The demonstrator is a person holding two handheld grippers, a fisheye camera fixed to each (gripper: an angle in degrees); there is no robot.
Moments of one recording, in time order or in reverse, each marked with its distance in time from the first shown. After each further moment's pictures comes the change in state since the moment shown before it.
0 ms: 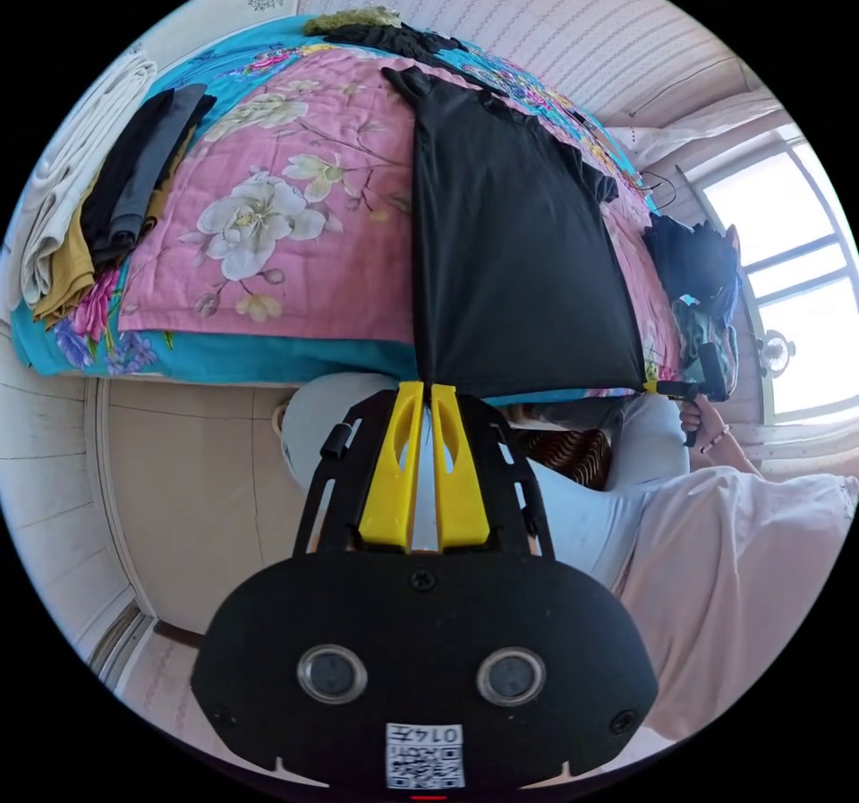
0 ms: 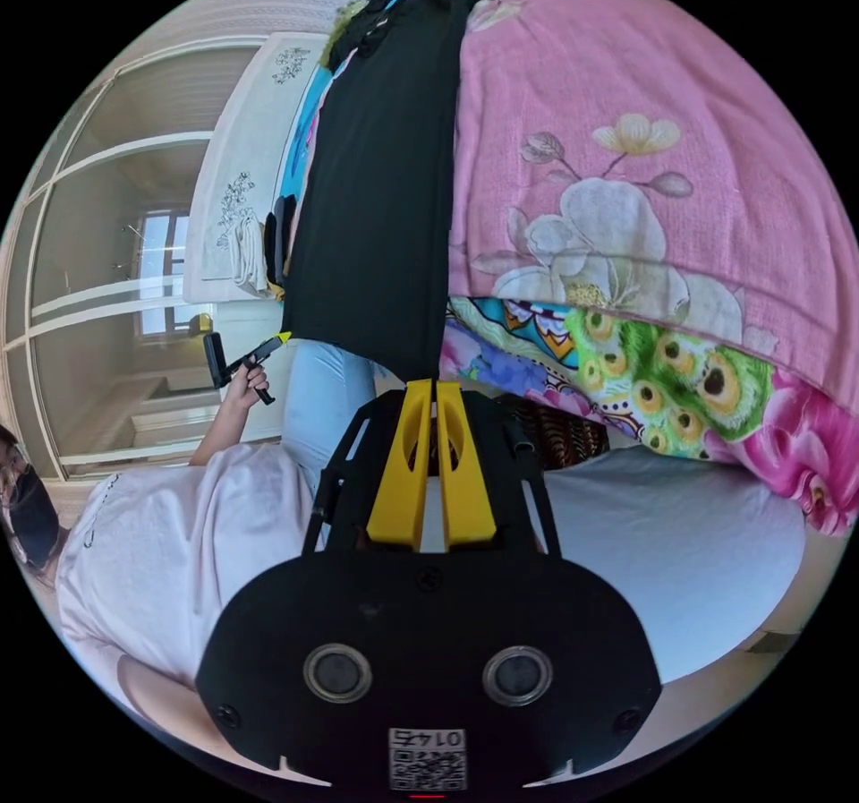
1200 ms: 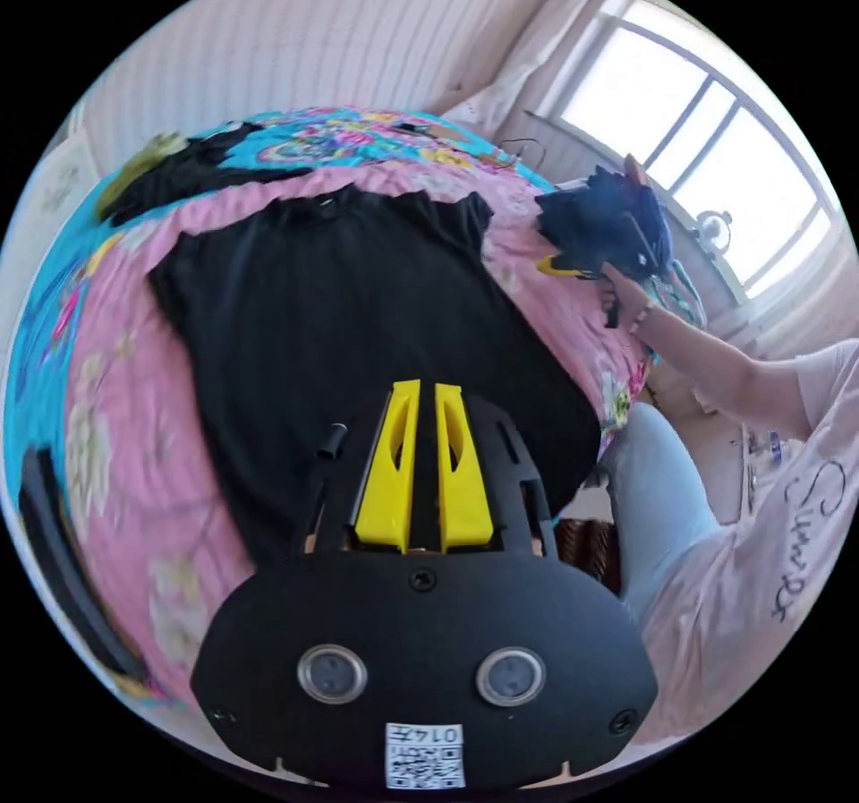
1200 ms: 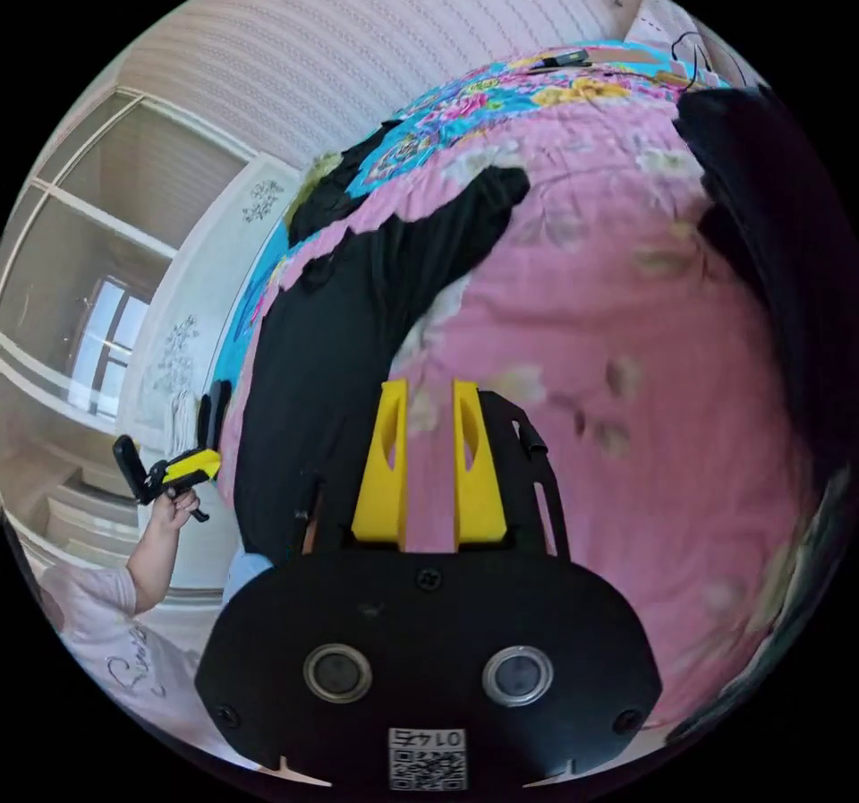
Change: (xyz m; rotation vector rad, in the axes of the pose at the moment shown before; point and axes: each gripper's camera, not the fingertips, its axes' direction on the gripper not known) left arm 0.244 -0.302 0.233 0.126 0.093 0.559; right arm -0.023 -0.199 -0.181 0.533 0.288 0.002
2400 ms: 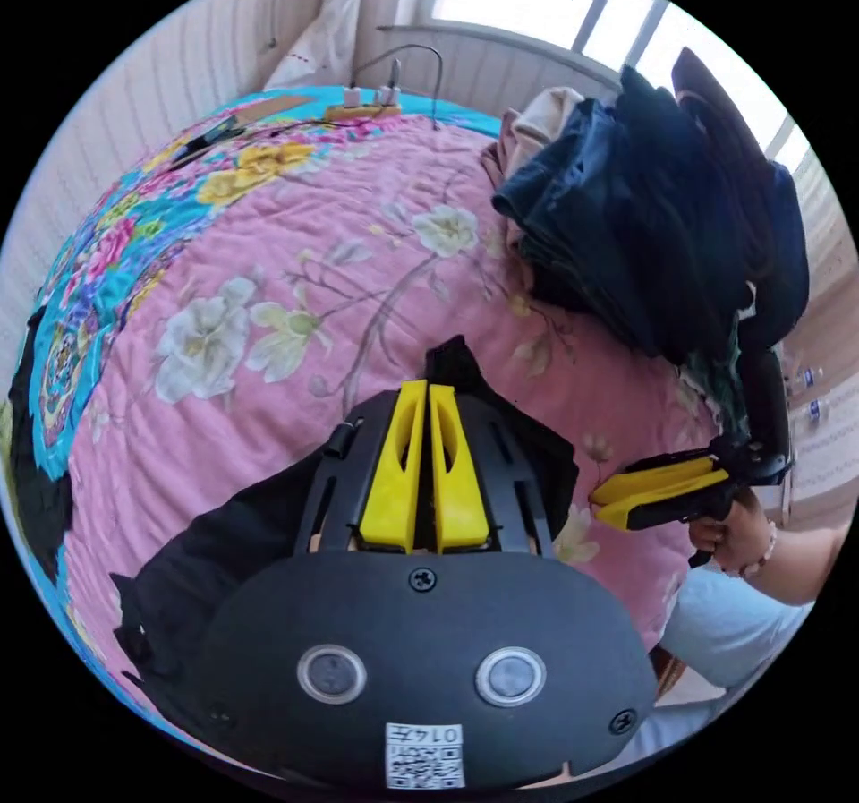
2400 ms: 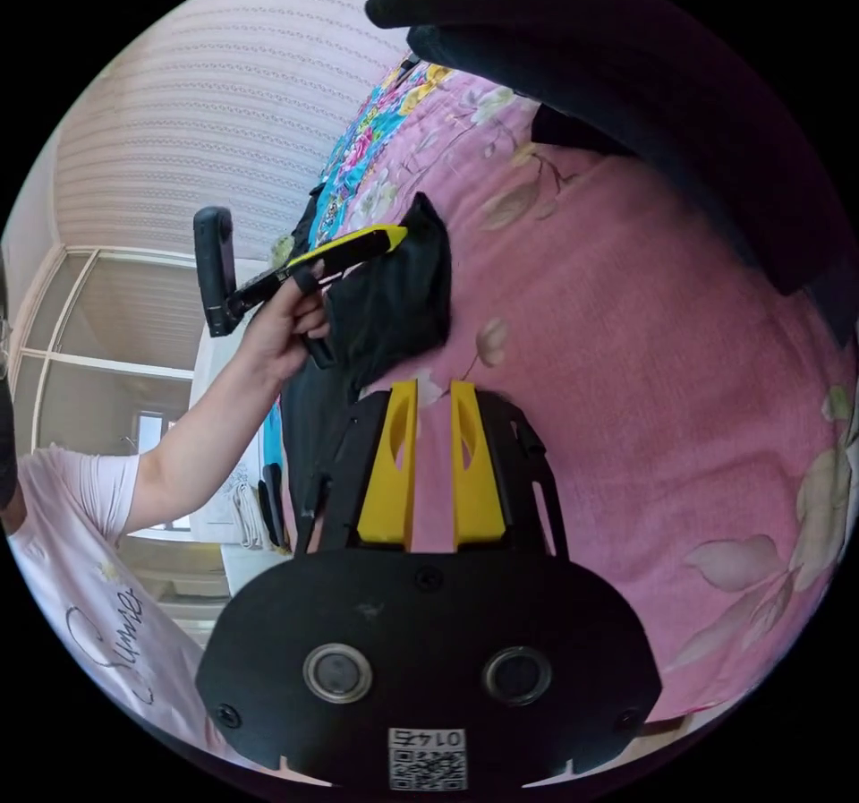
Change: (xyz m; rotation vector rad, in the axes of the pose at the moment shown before) left arm 0.124 -0.446 0.448 -0.195 0.019 0.357; right arm 0.091 -0.052 -0.048 0.068 -0.187 0.364
